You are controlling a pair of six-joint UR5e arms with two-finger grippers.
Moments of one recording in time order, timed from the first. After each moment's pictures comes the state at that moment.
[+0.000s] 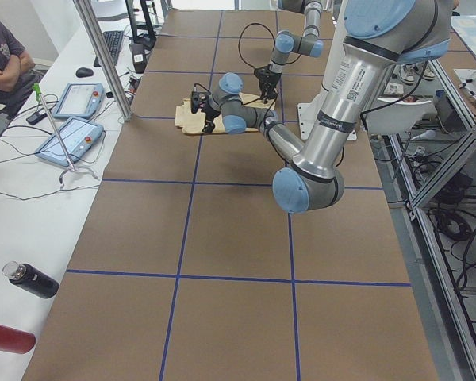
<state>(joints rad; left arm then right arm) -0.69 -2.05 -1.66 -2.20 -1.73 -1.41 0.21 -1.23 1.90 -1.37 1.46 0.80</state>
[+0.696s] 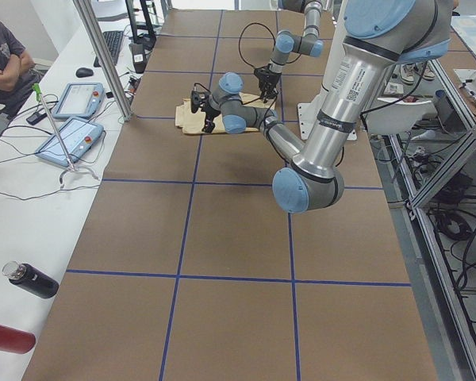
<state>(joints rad) -0.69 -2.05 -1.66 -2.20 -1.73 -1.41 0.21 -1.24 1.91 -1.37 1.46 0.80</state>
